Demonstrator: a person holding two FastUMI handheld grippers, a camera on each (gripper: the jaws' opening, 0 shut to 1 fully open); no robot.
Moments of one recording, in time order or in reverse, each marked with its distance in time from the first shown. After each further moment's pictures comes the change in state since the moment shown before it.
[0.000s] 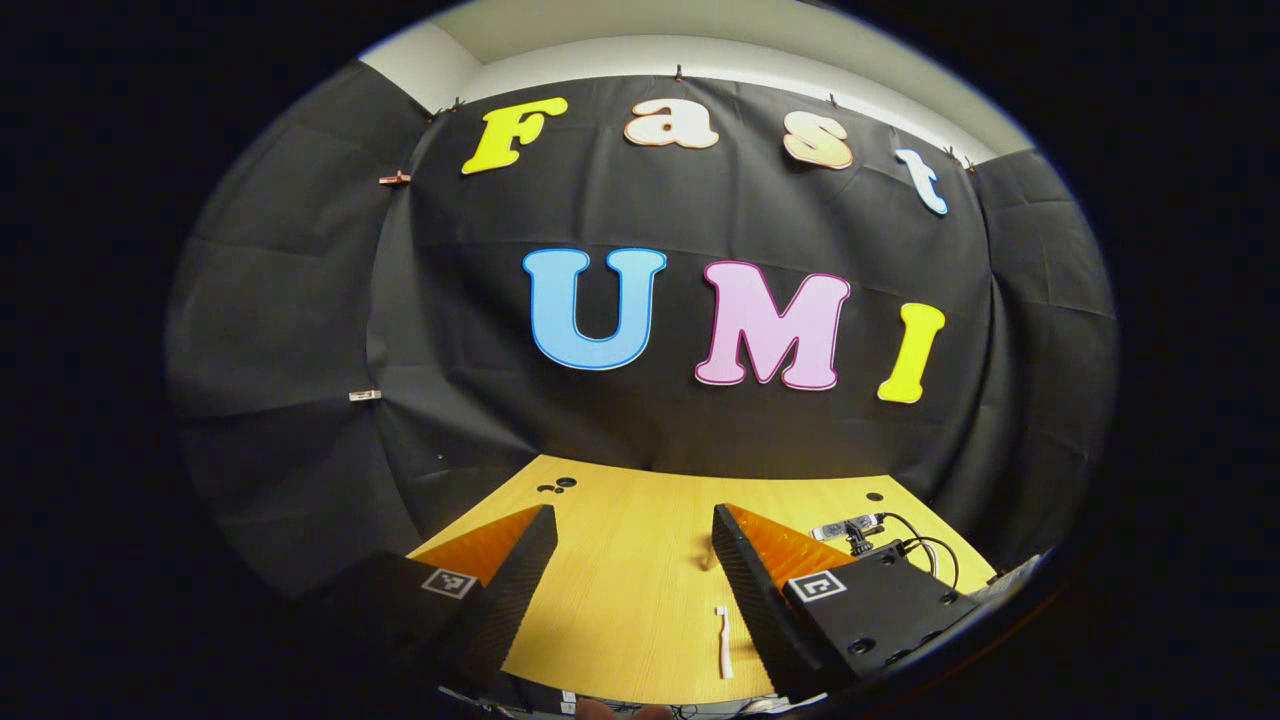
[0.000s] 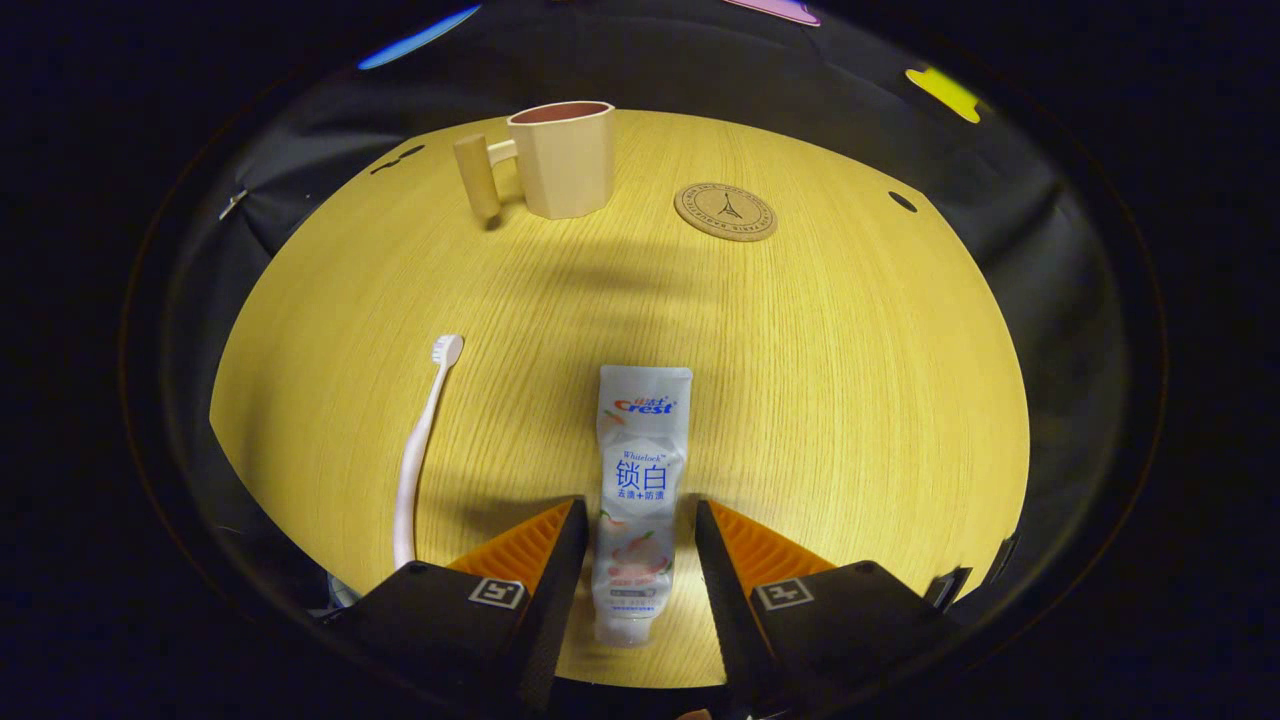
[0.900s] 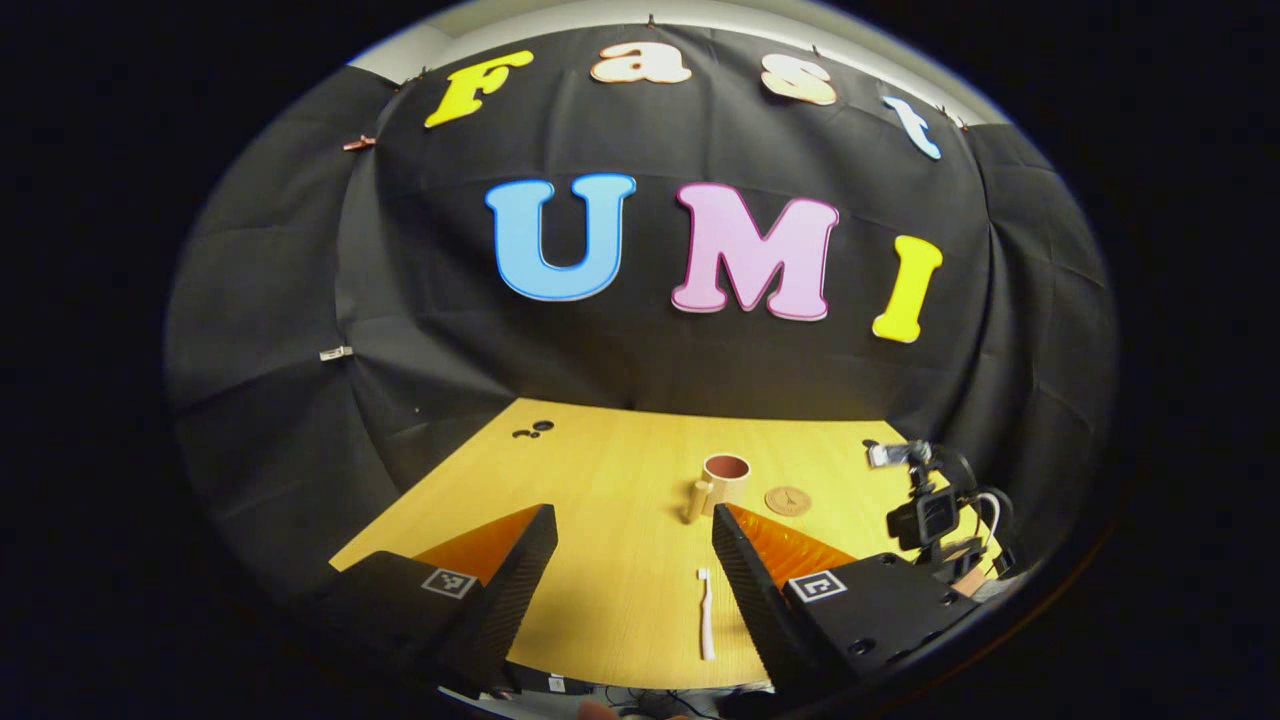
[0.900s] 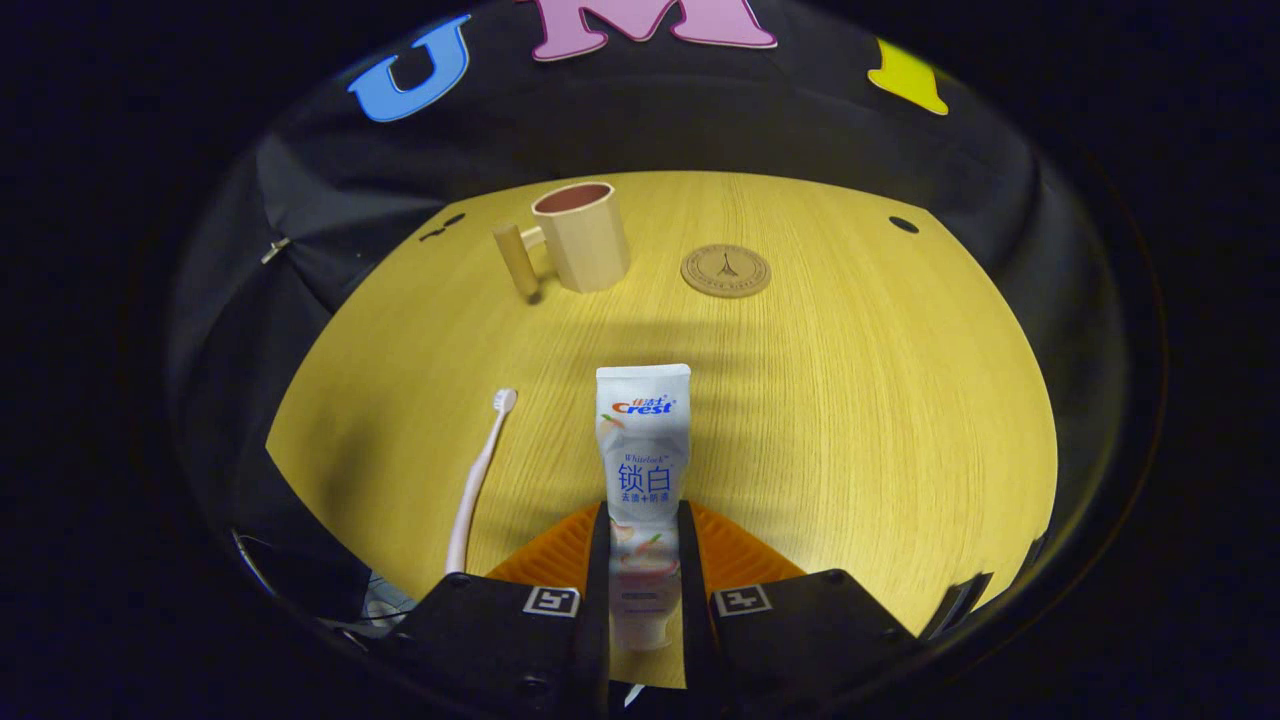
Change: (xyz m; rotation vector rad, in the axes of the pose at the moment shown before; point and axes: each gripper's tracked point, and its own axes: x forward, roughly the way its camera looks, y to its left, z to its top) left arm 0.041 -0.050 -0.082 0.049 0.223 -0.028; right arm -0.057 -0.004 0.026 0.051 -0.241 0.202
